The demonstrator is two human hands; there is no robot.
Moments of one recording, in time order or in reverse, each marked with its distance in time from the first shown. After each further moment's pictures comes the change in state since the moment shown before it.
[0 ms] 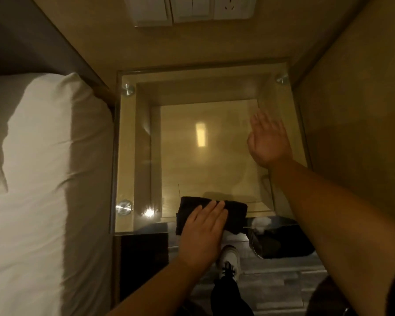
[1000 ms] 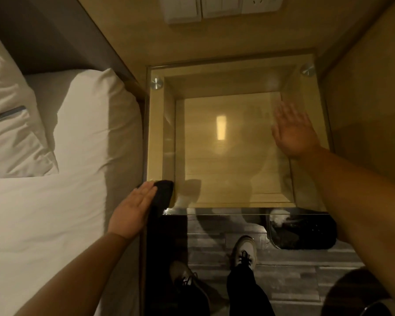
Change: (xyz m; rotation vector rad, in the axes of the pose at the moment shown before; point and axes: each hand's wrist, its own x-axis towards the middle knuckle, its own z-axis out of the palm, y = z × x) left_hand -0.099 -0.182 -0.066 0.171 -0.018 -0.206; right_hand 0.001 0.013 -0.001 0.017 -0.086 -0.054
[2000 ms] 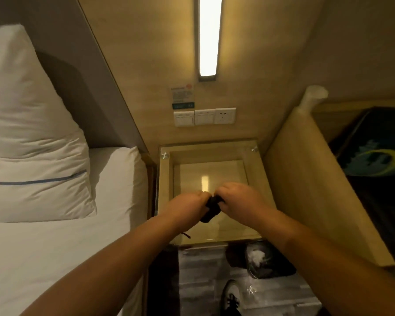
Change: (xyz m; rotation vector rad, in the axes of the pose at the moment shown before) left_hand 0.025 0.177 -0.260 -0.114 -0.078 0.234; right_hand -0.191 -0.182 -0.241 0.102 0.093 -0.385
